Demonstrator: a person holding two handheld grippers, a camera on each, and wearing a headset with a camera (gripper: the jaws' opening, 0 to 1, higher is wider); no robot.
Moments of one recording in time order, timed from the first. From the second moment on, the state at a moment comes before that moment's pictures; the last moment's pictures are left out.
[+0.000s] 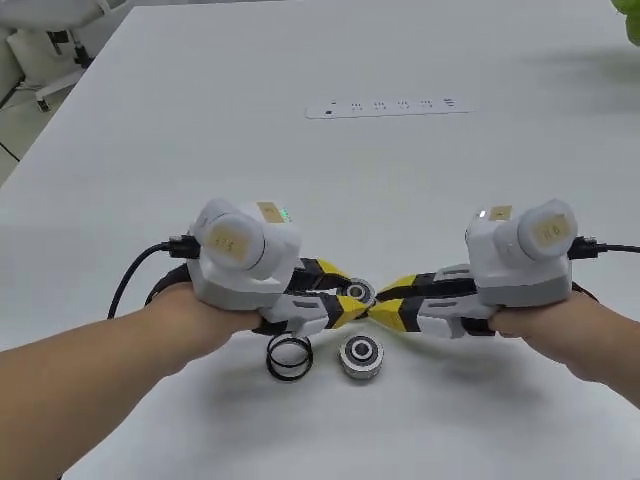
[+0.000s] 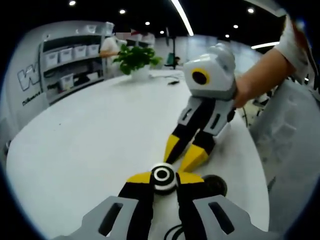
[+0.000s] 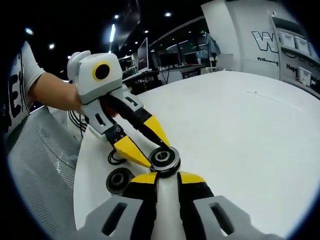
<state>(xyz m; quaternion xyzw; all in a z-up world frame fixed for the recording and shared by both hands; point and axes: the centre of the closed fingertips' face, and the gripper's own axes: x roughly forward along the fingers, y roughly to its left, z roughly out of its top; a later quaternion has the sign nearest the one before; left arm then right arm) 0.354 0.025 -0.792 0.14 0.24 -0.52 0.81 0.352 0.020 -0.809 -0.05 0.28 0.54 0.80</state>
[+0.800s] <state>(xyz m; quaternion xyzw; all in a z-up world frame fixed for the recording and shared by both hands) 0.356 0.027 -0.792 0.16 0.23 -0.49 0.82 0.355 0.018 -0.808 0.00 0.30 0.51 0.81</state>
